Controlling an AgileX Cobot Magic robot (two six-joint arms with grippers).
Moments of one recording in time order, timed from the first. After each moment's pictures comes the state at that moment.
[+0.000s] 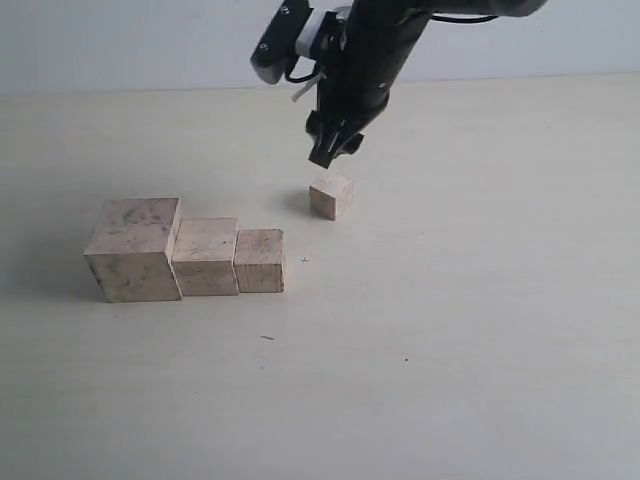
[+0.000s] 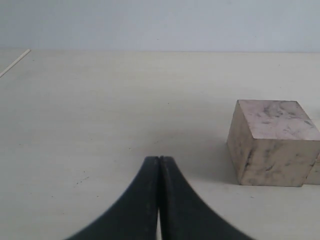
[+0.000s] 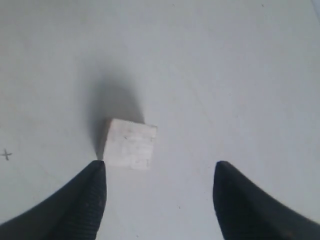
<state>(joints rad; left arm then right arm) 0.03 0.01 0.00 -0.07 0.37 0.09 0.69 2.08 -1.67 -0.06 0.79 -0.56</state>
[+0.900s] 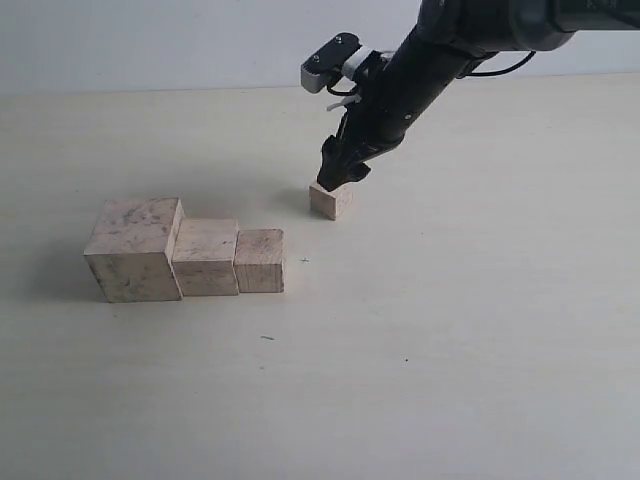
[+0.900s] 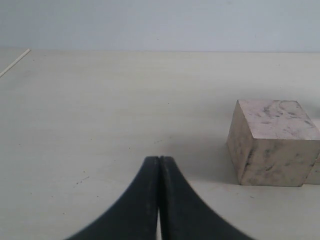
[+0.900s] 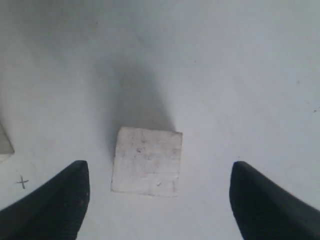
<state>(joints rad) 0.03 0.01 0.00 -0.07 0.37 0.09 0.52 2.22 -1.67 0.45 0.79 -0.88</state>
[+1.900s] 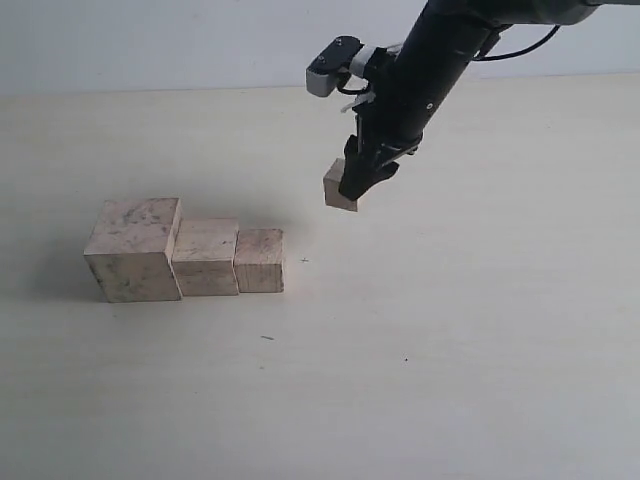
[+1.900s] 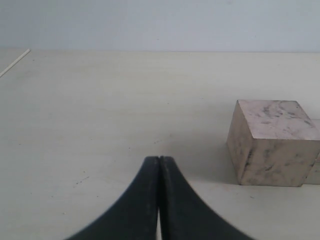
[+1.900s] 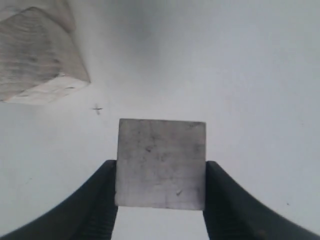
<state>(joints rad) 0.03 0.01 0.00 -0.07 0.37 0.09 0.52 2.15 -1.67 0.43 1.05 -0.96</state>
